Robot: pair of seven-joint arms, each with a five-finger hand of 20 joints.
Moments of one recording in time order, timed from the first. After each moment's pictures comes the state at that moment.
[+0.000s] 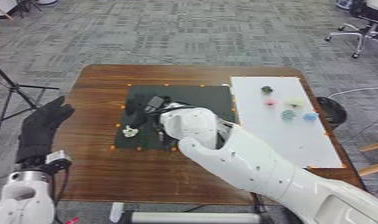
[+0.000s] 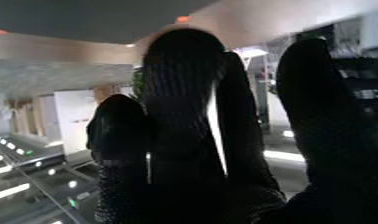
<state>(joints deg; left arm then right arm) 116.7 -65.2 -105.4 -103.5 56.4 2.6 18.3 -50.0 -75.0 27.2 -89.3 -127.8 -15.4 13.7</state>
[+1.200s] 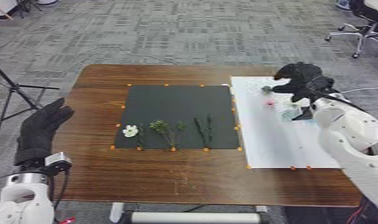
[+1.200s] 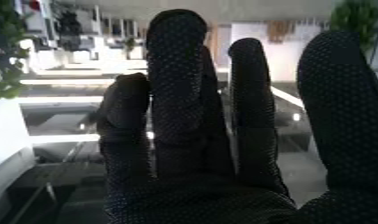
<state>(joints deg) 117.7 -65.3 -105.4 -104.6 56.4 3.2 18.2 -78.5 -38.2 67.0 -99.5 -127.8 3.4 13.6</state>
